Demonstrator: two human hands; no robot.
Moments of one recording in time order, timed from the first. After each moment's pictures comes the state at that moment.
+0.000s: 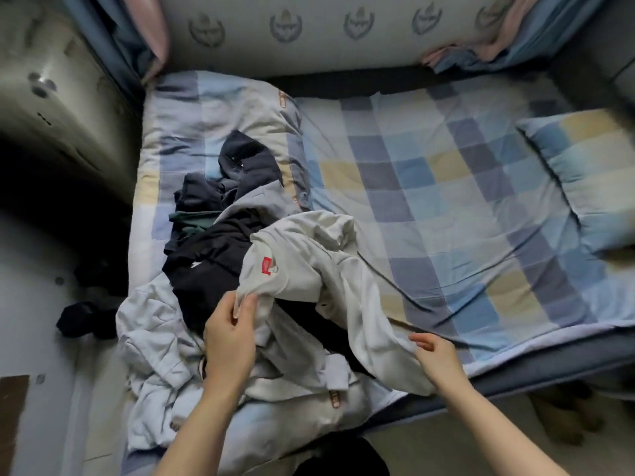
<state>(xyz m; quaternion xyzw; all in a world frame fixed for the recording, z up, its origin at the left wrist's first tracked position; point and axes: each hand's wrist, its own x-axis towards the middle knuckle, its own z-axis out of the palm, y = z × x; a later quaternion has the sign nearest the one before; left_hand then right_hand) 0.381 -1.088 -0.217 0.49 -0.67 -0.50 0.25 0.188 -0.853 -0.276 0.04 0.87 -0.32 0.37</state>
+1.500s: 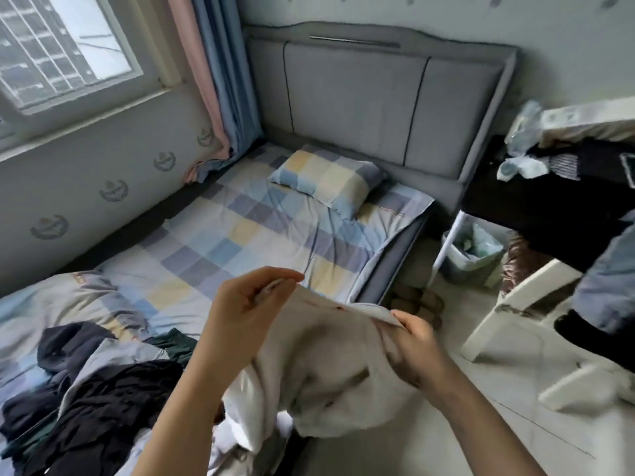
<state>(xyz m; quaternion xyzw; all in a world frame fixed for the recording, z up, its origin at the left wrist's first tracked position) 0.285 -0.745 0.080 -0.07 -0.84 -0.53 0.08 0.290 -0.515 -0.018 0.10 0.70 -0.70 0.10</state>
